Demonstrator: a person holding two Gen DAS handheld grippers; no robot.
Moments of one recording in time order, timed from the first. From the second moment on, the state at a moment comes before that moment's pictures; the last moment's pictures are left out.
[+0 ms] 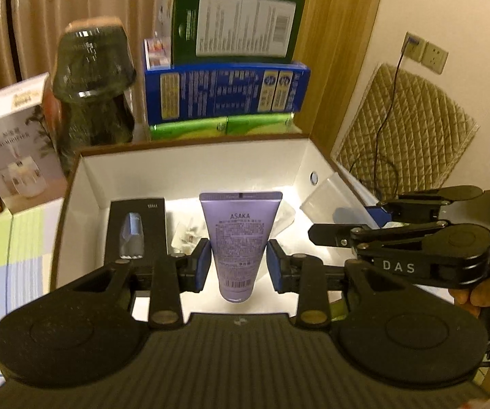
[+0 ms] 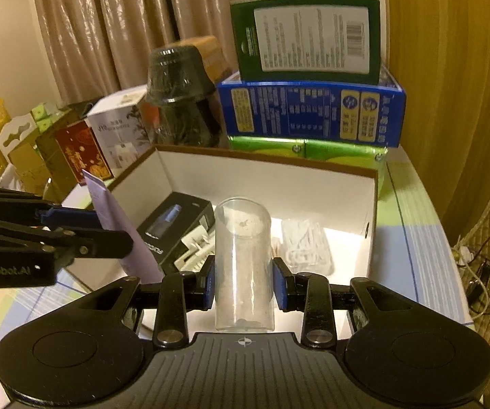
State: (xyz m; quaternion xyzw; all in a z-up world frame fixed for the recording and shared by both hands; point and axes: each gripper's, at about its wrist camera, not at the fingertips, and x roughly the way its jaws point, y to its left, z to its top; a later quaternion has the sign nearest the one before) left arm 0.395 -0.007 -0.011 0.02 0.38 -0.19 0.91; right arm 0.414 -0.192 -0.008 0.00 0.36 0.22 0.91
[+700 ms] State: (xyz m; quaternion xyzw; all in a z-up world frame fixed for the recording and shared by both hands) left arm 0.456 -0.027 -0.090 0.04 0.51 -0.19 0.84; right arm 0.454 -0.184 -0.062 -0.04 0.45 0.19 0.87
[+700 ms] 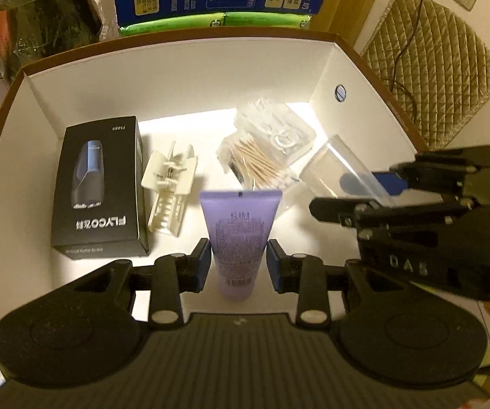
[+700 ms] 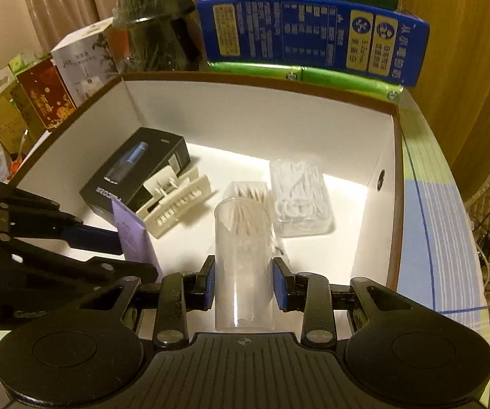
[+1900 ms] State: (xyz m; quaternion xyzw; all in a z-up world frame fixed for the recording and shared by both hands) left arm 0.445 0.012 -0.044 0.02 0.45 -0.11 0.89; right arm 0.447 -0.182 -0.040 -0.02 0.40 0.19 0.90
